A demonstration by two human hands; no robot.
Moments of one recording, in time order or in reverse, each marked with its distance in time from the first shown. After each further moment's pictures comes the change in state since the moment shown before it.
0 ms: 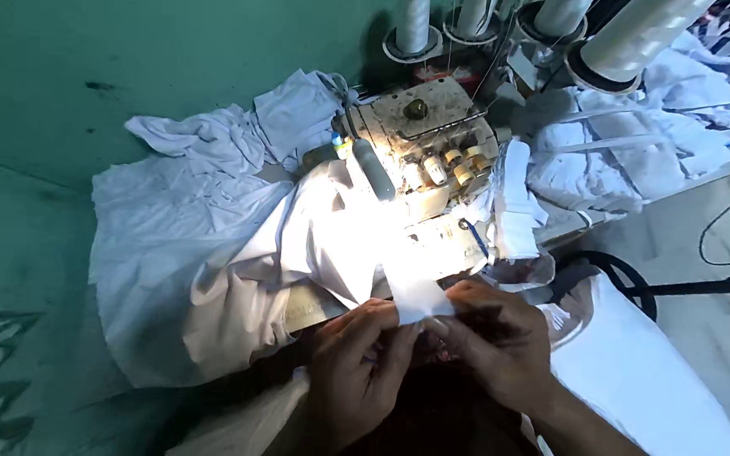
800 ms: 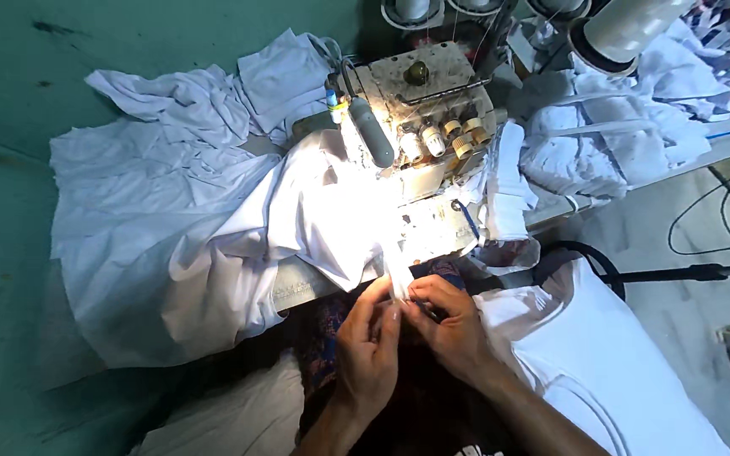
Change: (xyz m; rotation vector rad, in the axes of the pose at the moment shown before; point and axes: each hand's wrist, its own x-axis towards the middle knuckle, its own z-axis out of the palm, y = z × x) left_hand -0.068 -0.029 0.044 -0.041 0.130 -0.417; right_hand -0.055 0.059 0.017 -0.296 0.043 0.230
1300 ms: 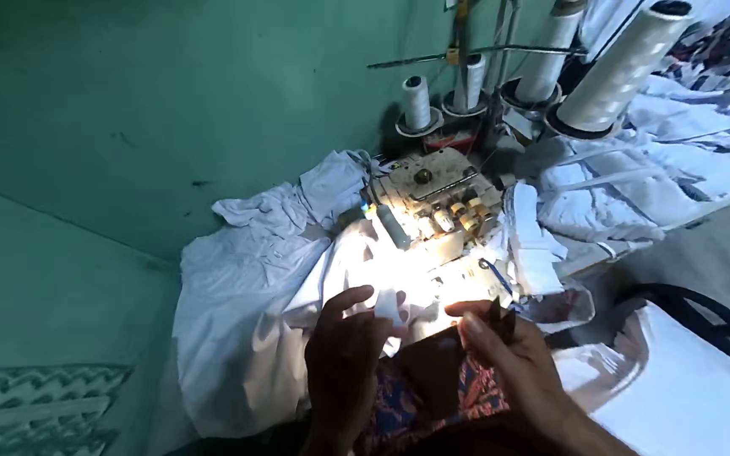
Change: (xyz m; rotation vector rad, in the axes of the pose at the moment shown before) left_hand 0.087 0.086 -0.059 -0.259 0.030 0.169; right_hand 0.049 -0.064 -0.027 0.391 0.044 -0.060
